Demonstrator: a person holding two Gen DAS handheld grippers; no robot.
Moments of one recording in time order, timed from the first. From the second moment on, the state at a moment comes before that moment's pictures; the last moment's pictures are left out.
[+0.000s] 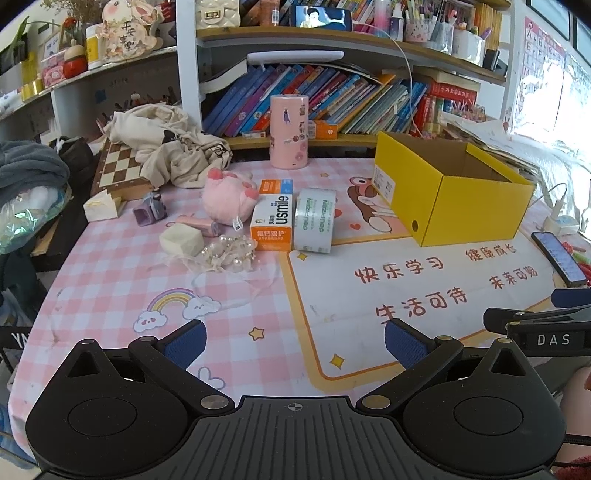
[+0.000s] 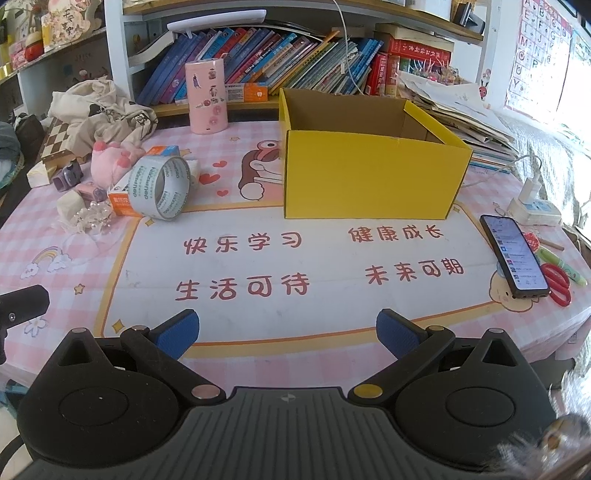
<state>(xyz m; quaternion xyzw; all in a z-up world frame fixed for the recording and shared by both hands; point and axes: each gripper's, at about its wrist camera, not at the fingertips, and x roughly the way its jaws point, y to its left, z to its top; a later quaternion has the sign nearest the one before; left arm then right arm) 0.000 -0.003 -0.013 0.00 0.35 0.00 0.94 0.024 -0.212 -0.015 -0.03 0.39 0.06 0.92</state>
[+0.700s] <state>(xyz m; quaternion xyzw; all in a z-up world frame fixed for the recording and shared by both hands) 0.001 -0.006 -0.016 0.00 0.36 0.00 0.93 0.030 -0.212 -0.022 -0.03 0.39 0.06 0.92</state>
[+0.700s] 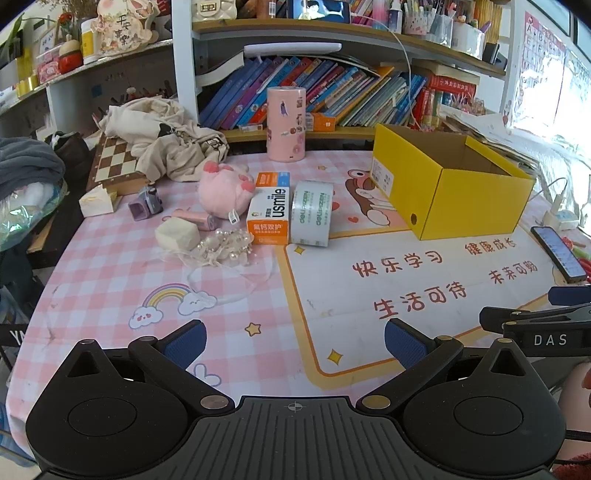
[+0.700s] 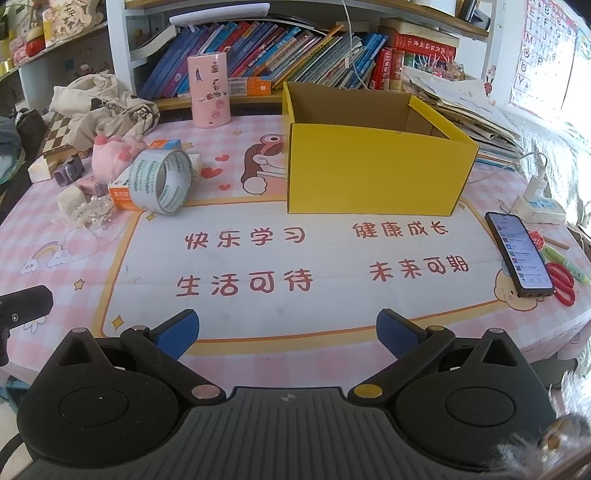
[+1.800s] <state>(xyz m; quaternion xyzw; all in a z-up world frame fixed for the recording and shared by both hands) 0.009 -0.001 -0.010 -0.02 0.37 -0.02 0.93 0.030 -0.216 -0.024 -0.03 0.40 0.06 0.91</state>
